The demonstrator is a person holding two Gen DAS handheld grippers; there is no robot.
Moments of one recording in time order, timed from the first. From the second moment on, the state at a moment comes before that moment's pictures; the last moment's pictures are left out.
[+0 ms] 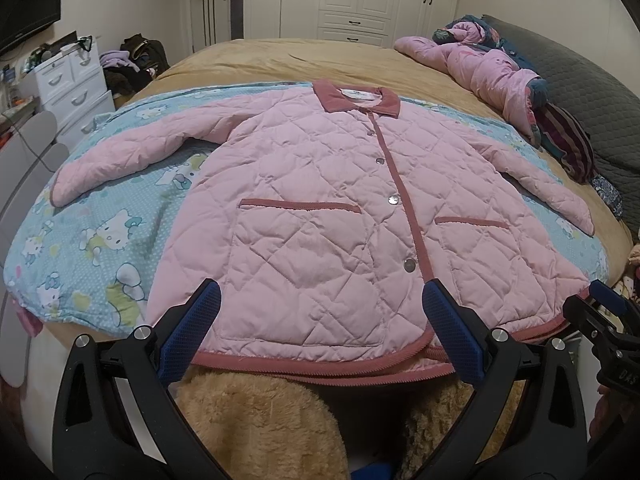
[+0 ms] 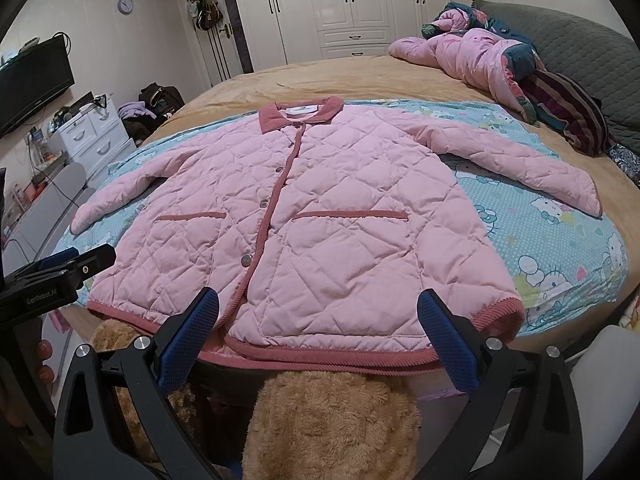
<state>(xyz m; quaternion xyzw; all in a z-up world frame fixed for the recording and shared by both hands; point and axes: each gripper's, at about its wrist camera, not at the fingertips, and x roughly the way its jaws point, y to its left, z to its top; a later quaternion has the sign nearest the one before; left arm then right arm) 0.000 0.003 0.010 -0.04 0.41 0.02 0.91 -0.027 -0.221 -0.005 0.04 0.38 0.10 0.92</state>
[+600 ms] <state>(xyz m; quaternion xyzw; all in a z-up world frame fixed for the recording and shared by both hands) 0.018 -0.007 0.011 -0.04 0.40 0.01 0.91 -0.012 -0.218 -0.002 0.04 0.38 0.11 0.92</state>
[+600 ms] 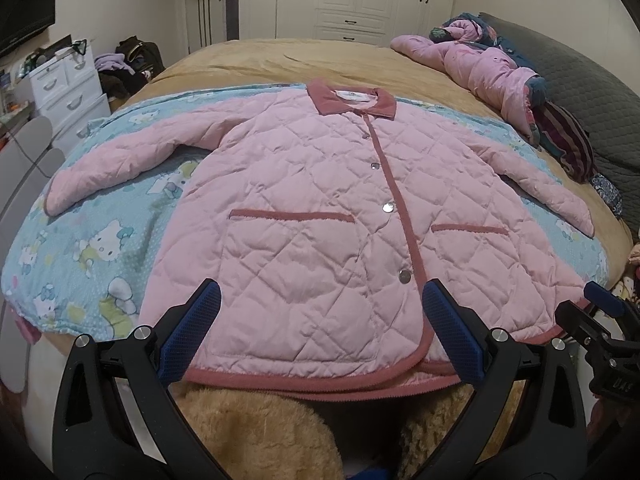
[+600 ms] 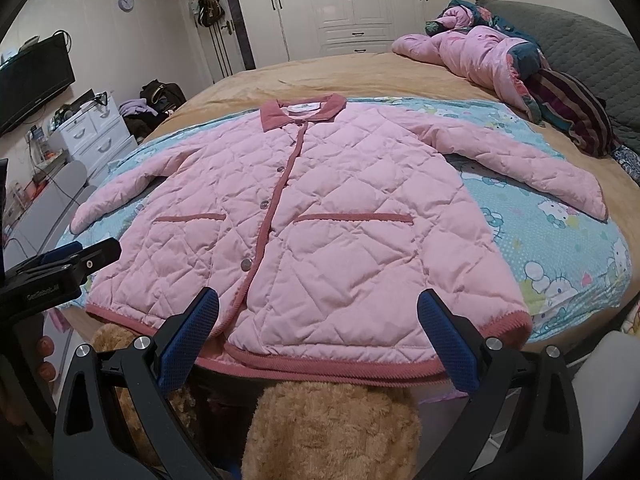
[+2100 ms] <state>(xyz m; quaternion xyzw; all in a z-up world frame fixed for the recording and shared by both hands) 0.237 -0.023 0.046 -0.09 0.40 0.02 0.91 0.205 -0.289 0.059 0.11 0.34 0.05 0.93</state>
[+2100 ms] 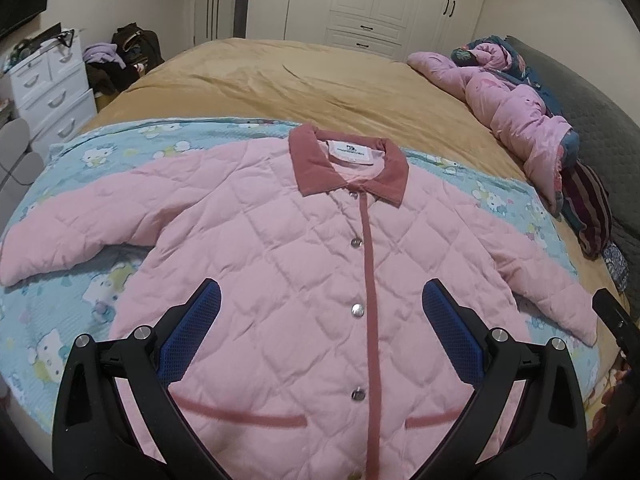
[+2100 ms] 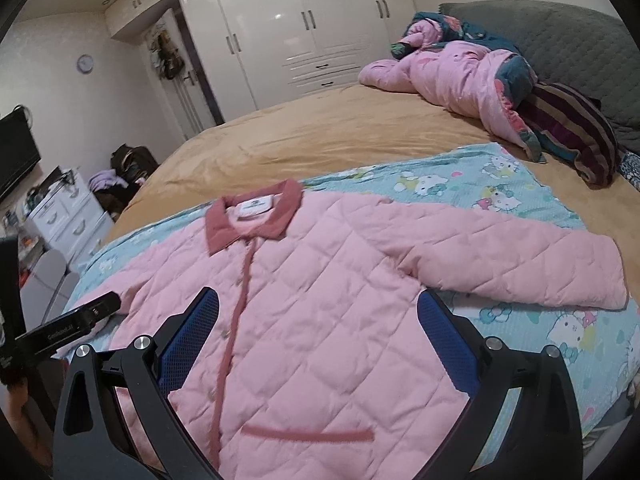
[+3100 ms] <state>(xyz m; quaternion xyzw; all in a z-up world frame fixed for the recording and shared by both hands) 0.353 -0.109 -0.030 -0.03 0.45 -0.02 0.89 0.257 -0.501 -0.071 0.34 0.37 -0.17 0.85</state>
